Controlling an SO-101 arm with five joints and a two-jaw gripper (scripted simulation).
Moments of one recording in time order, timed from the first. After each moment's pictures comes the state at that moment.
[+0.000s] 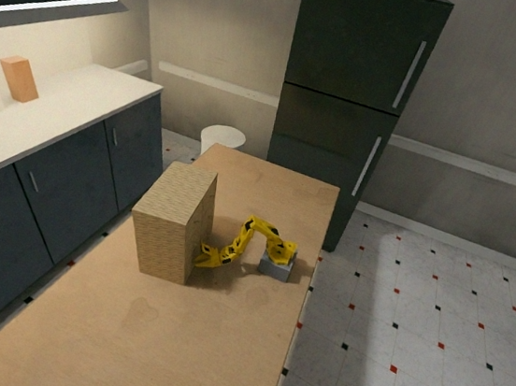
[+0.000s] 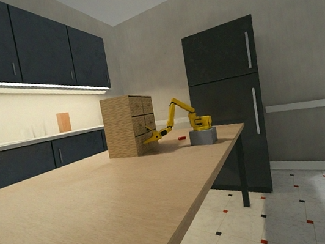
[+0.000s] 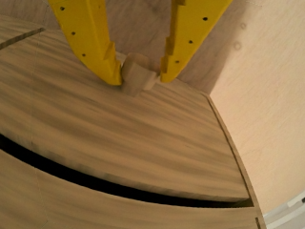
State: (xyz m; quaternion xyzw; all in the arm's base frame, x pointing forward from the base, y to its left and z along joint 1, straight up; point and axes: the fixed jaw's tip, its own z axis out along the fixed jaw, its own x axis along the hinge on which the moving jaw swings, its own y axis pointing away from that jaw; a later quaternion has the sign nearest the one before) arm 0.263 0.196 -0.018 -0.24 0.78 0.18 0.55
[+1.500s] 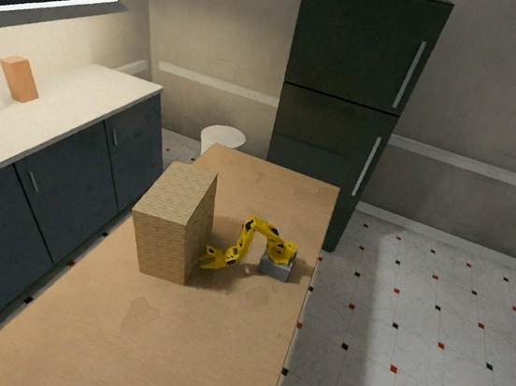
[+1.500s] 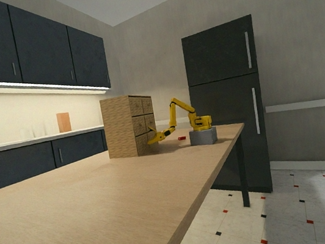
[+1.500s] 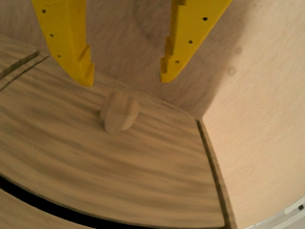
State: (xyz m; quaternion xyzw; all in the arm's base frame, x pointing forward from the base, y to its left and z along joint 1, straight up) arm 0.244 0.189 -0.026 -0.25 0.78 0.18 0.54
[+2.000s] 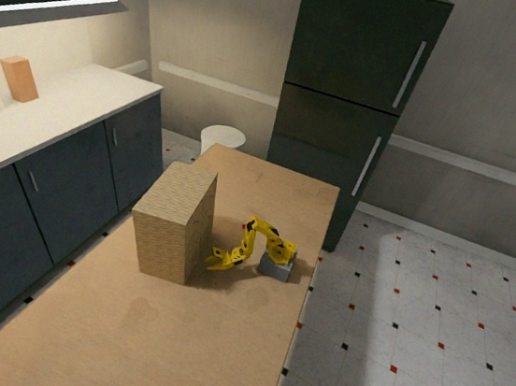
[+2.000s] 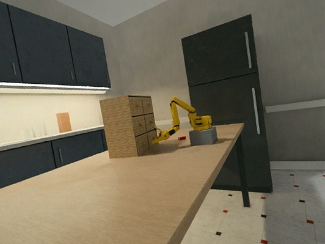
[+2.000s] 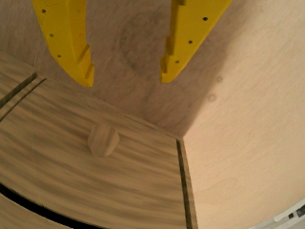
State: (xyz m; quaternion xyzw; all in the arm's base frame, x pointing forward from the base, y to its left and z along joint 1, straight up) arm 0.217 0.184 -0.024 -0.27 0.78 0.19 0.54
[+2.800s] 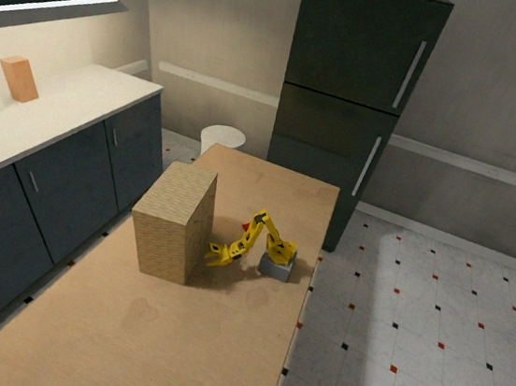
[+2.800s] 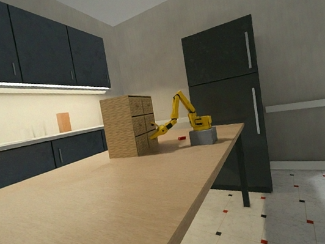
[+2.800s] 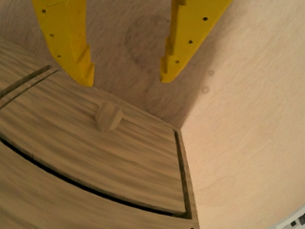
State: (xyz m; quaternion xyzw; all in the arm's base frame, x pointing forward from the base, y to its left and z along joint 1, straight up) arm 0.220 0.188 0.001 -0.29 0.80 0.17 0.50
